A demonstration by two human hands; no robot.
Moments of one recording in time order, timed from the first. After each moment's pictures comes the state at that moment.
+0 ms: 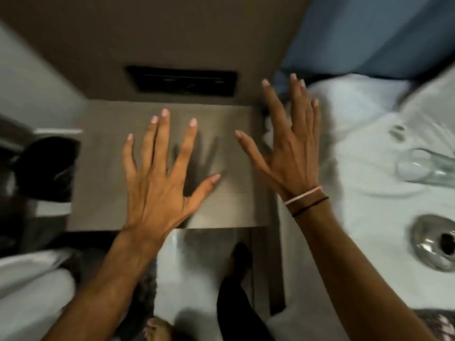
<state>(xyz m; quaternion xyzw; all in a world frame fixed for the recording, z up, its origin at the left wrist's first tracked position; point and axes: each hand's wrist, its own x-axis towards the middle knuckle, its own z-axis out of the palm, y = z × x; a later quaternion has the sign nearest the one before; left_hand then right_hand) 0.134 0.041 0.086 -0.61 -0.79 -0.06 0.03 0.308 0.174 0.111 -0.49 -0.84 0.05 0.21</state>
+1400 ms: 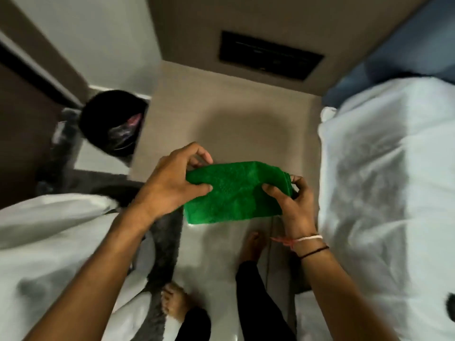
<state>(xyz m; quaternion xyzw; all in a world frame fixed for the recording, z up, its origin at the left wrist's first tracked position) 0.038 -0.094 0.086 -0.41 -0.75 -0.31 -0.43 0.261 0.001 0.039 -0.62 -0.43 0.60 0.26</state>
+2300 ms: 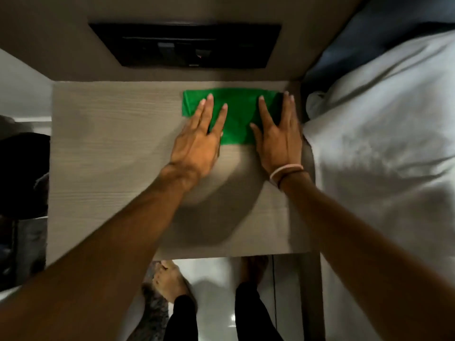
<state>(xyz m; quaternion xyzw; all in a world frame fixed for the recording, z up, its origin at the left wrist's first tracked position) 0.070 0.174 -0.111 -0.64 -0.75 -0.03 -0.17 0.241 0.253 -0.113 -0.56 -0.81 0.14 0.03</state>
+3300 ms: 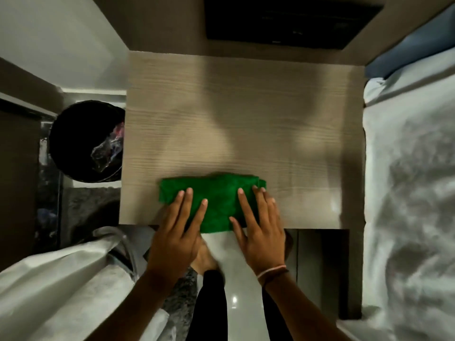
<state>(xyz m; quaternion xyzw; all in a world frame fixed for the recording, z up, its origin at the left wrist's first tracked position) 0.022 -0.127 -0.112 -0.66 -0.75 -0.01 -0.10 0.203 -0.027 -0.129 -0.49 -0.86 0.14 0.06</state>
